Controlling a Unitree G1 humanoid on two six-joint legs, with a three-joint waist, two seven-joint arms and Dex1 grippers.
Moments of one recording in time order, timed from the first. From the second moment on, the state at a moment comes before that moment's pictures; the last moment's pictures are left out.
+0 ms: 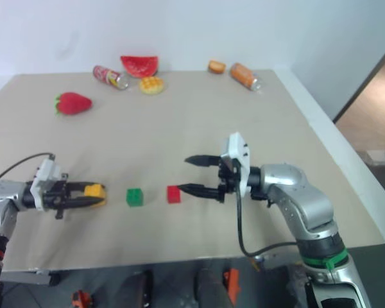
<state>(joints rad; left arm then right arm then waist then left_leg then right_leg) -0.38 0.75 0.11 0.49 -0.44 -0.02 -1.61 -0.46 -0.61 0.07 -0.30 0.60 0.54 1.04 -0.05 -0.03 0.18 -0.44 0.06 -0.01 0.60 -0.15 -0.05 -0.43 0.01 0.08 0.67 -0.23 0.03</state>
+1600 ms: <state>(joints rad) -0.15 0.87 0.36 0.20 -0.60 0.18 -1.42 -0.52 -0.64 0.07 -0.21 0.59 0.51 1.11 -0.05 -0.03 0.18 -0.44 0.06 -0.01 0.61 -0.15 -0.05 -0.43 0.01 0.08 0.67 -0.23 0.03</state>
